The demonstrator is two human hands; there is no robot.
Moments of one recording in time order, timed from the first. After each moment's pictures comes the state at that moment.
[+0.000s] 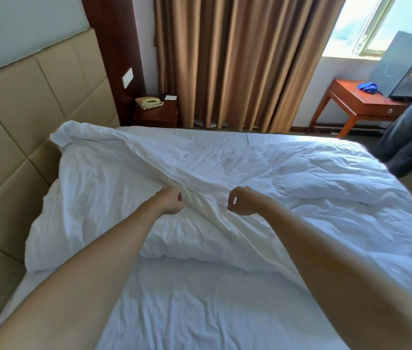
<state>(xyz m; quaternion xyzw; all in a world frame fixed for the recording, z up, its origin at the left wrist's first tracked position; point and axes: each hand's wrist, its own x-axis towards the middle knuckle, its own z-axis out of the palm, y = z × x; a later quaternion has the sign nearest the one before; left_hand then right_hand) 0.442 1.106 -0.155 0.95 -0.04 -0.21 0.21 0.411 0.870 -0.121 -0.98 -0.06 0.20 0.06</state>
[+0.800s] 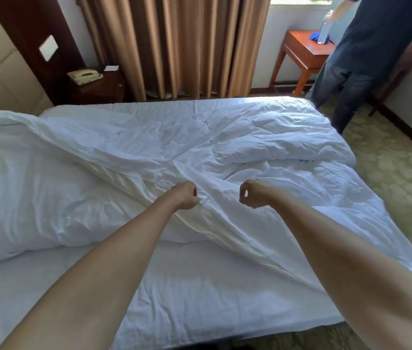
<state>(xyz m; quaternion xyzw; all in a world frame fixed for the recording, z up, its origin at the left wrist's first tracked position) 0.387 0.779 -0.198 0.93 -0.14 -0.27 0.18 0.334 0.556 -0.169 -0.96 0.06 0.27 0.10</state>
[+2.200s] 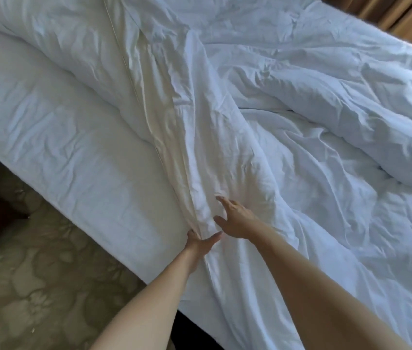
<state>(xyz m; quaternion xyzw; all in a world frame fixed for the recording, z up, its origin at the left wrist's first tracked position) 0.195 0.409 -0.538 0.52 0.51 -0.24 0.64 0.318 0.325 -0.490 -0.86 -0.27 0.43 0.08</state>
